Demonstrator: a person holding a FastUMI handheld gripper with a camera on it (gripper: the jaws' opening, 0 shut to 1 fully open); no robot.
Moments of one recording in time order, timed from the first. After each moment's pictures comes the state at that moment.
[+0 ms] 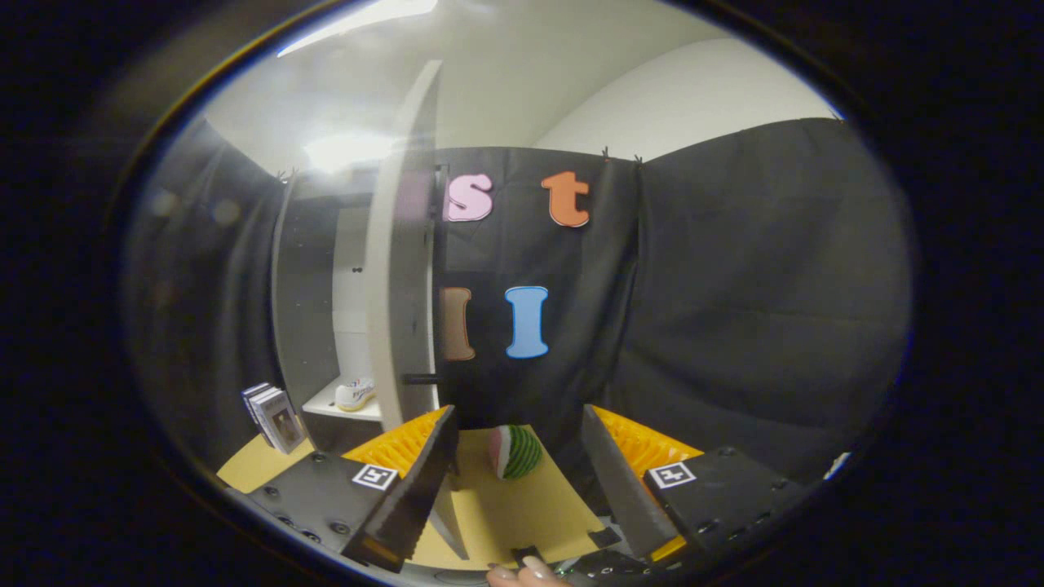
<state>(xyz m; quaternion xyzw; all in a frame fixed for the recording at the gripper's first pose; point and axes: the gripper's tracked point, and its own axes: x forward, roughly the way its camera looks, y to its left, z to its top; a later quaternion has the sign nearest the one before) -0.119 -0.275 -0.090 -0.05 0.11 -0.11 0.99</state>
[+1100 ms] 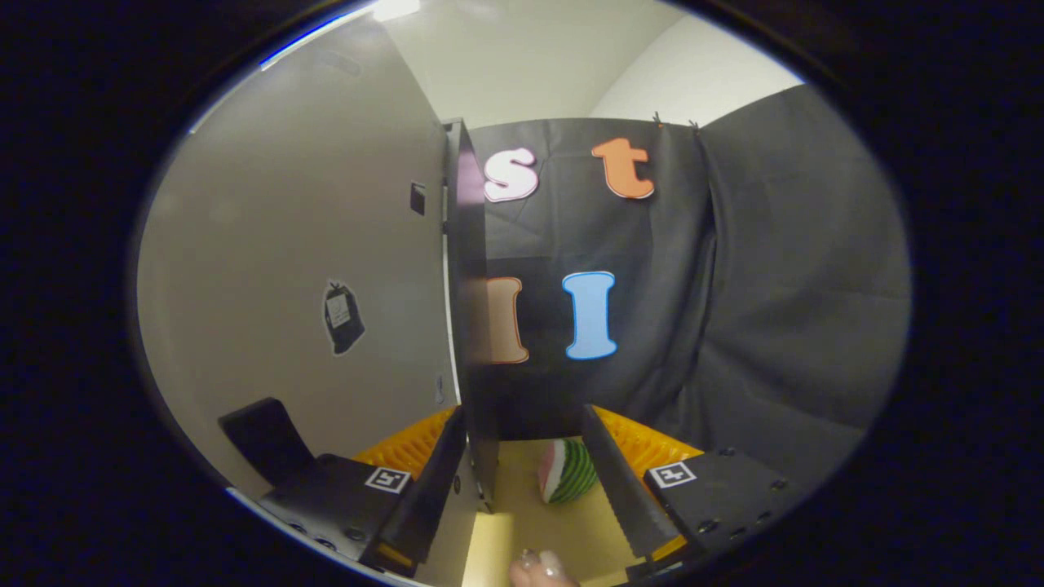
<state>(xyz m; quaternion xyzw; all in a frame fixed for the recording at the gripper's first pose) 0.010 -0.236 -0.151 -0.03 0.12 0.01 0.99</state>
